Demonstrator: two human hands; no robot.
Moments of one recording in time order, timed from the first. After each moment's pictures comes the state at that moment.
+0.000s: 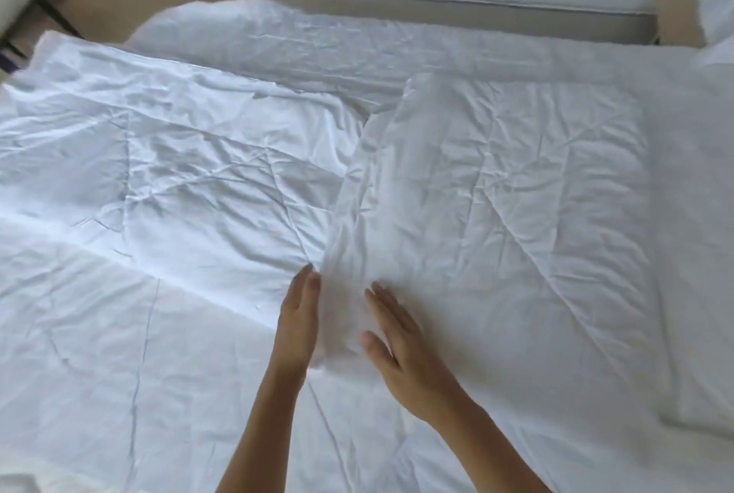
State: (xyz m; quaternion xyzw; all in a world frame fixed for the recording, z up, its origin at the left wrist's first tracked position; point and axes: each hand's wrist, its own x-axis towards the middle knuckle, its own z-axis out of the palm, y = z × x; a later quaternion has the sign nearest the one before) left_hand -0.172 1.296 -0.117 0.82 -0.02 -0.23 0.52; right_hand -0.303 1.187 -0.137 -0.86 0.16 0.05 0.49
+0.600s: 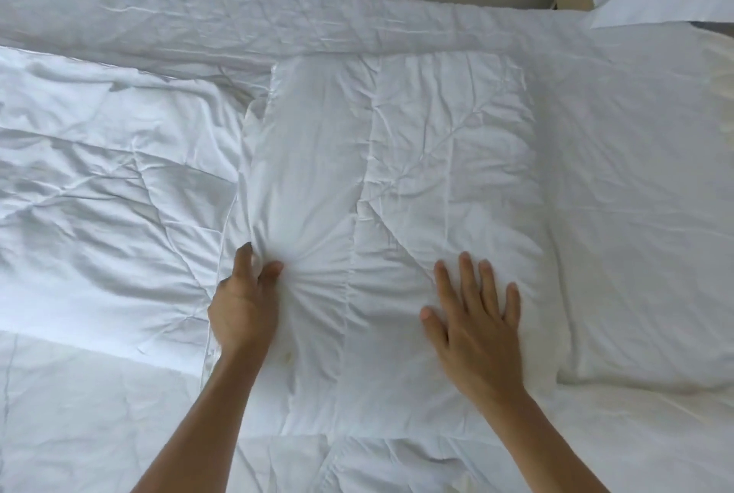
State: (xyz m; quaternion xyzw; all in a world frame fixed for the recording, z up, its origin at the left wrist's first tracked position) left_hand -0.164 1.213 -0.161 0.96 -0.13 -0.09 0.23; right_hand -0.410 1.050 -0.170 -0.92 0.38 0.03 0.06
